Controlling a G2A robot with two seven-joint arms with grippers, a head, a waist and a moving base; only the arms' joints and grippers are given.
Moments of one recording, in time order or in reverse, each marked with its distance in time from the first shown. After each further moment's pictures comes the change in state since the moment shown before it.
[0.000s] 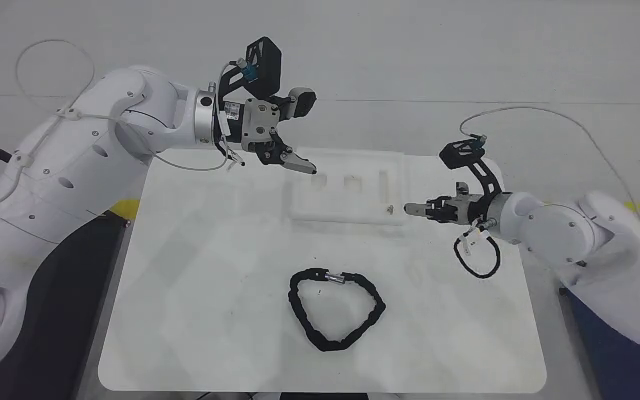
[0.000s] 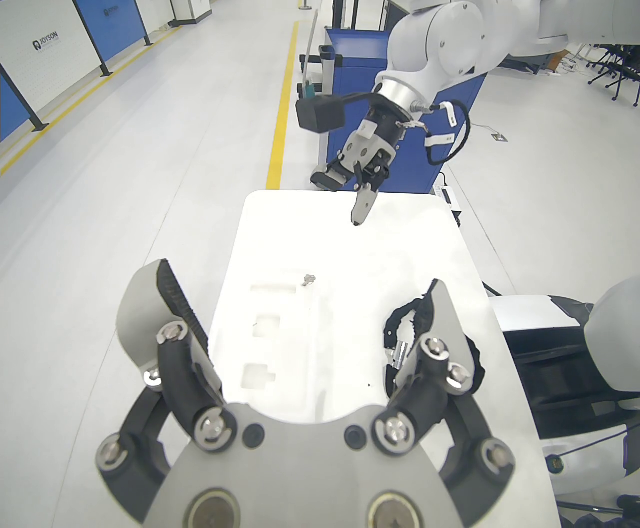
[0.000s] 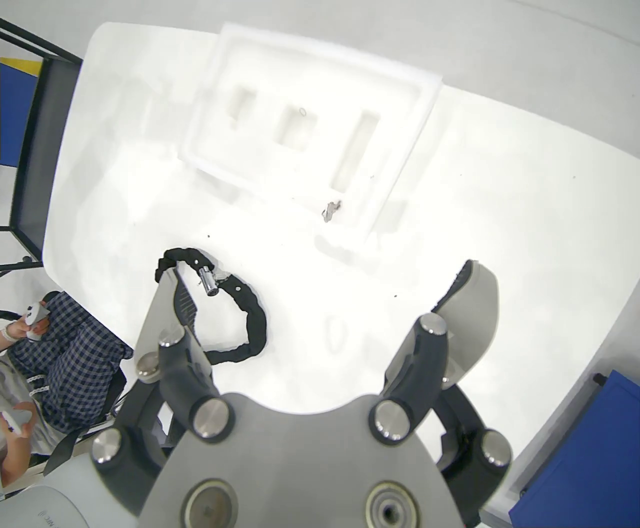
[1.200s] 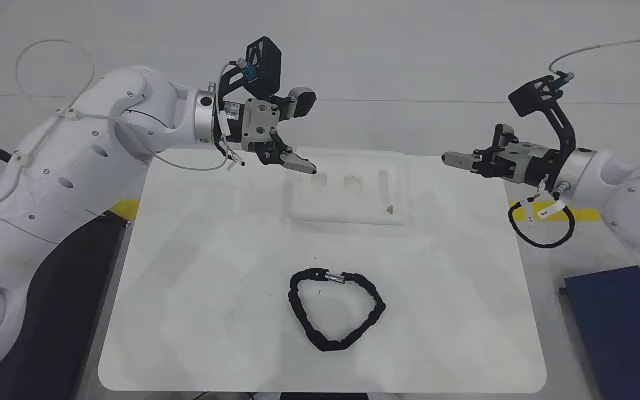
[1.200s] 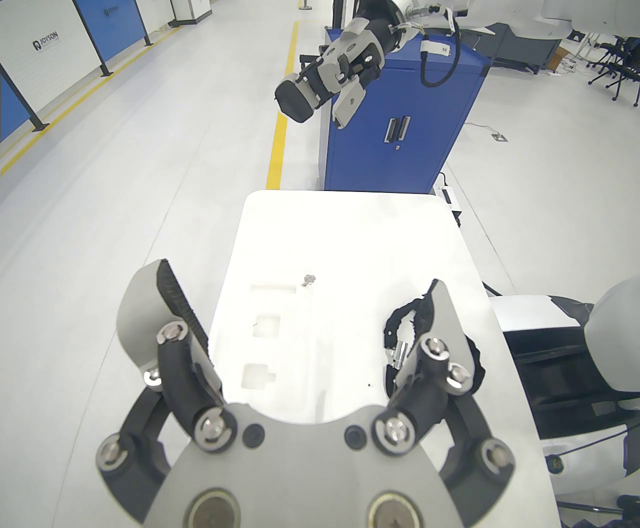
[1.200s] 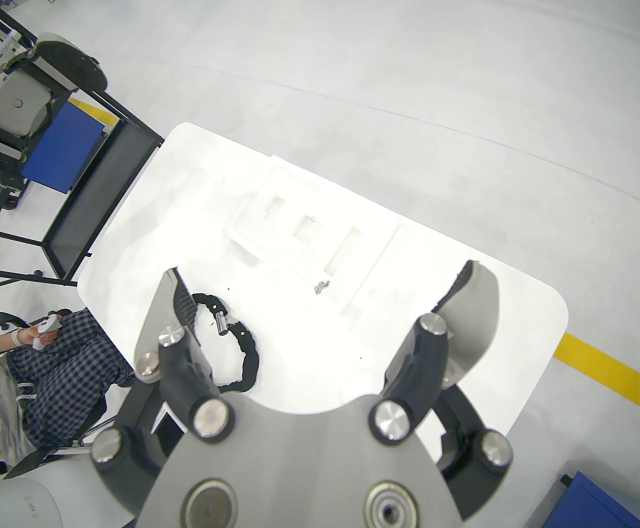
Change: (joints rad) left arm 0.000 0.000 0.000 0.000 0.000 0.000 0.000; right arm 0.031 0.125 0.181 0.031 0.121 -0.295 -0.125
